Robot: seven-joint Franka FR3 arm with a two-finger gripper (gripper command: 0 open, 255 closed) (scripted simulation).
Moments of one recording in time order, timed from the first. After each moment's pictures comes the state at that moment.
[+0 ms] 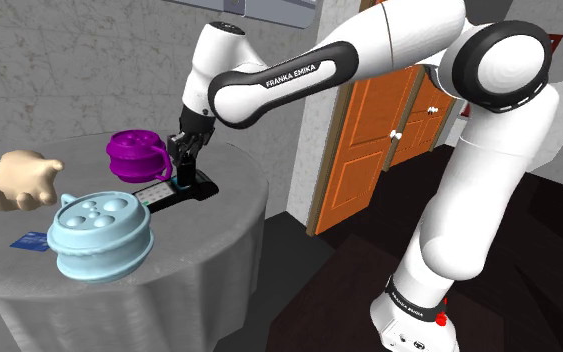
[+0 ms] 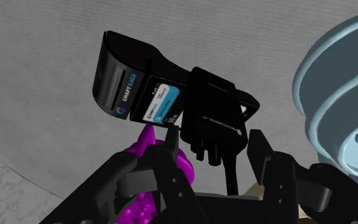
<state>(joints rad) 0.11 0.04 0.30 -2.00 -0.14 2.42 0.23</state>
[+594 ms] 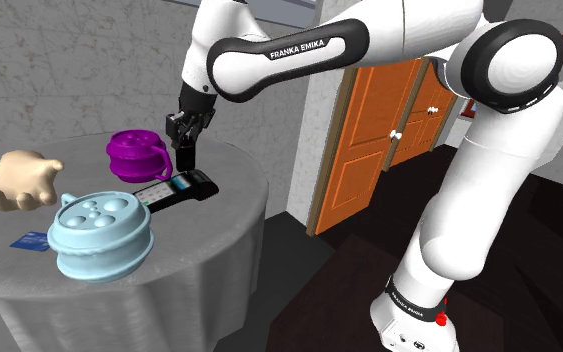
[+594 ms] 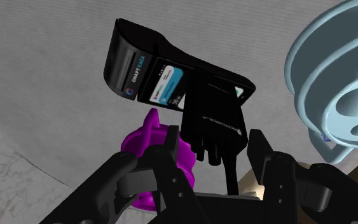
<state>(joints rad) 0.11 0.01 0.30 -1.92 -0.11 2.30 0.21</state>
